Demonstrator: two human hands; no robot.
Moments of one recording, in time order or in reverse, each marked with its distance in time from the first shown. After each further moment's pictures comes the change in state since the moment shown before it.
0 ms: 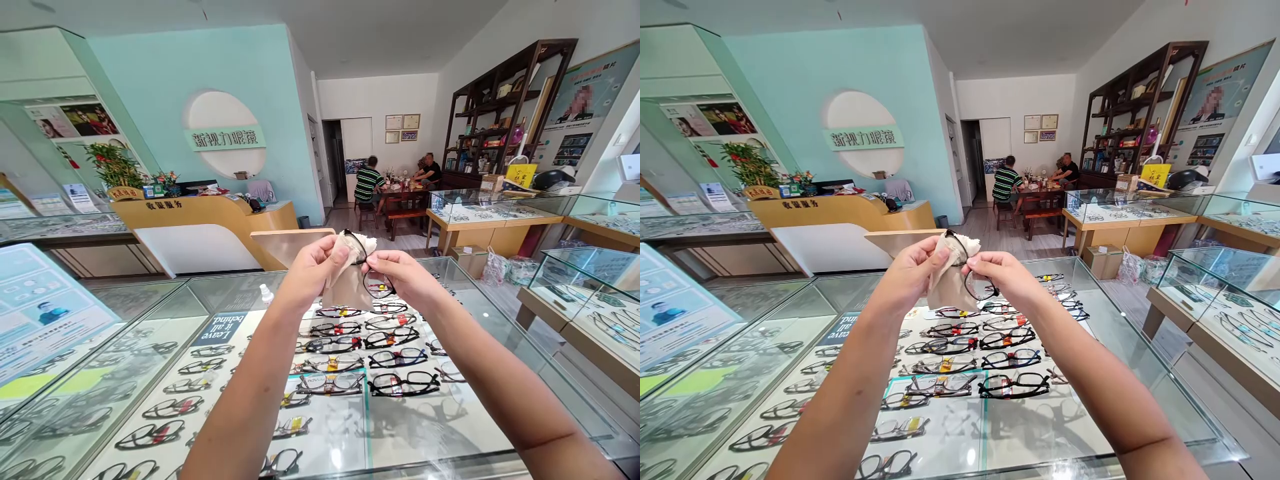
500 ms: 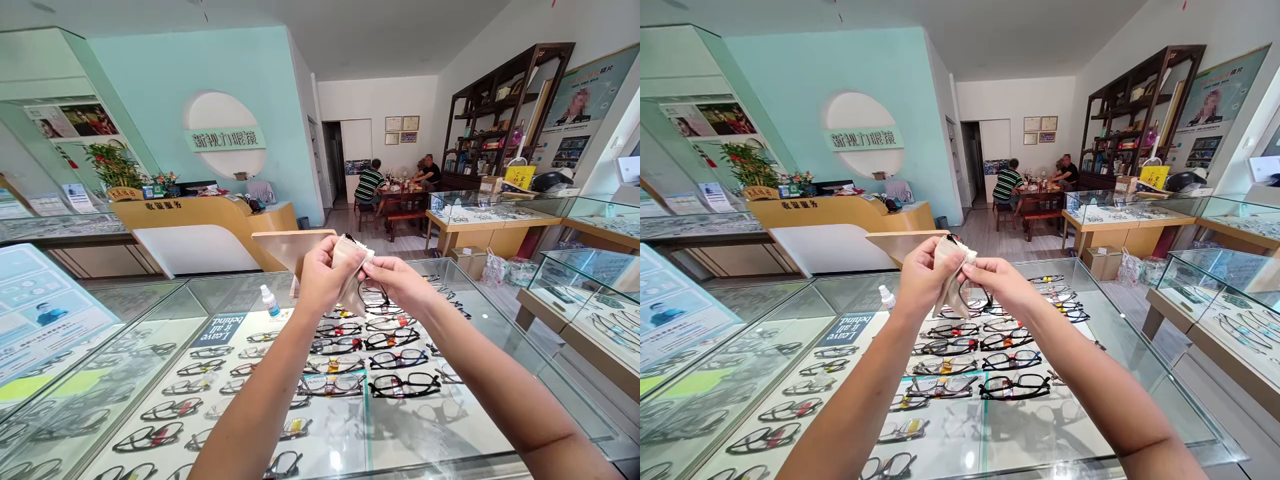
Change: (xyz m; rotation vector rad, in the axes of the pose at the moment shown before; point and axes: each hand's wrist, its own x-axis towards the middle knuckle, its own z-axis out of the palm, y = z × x) left_hand 0.002 -0.016 0.022 0.028 0.202 0.193; right_hand 0.002 0.012 0.008 0.077 -0.070 -0.014
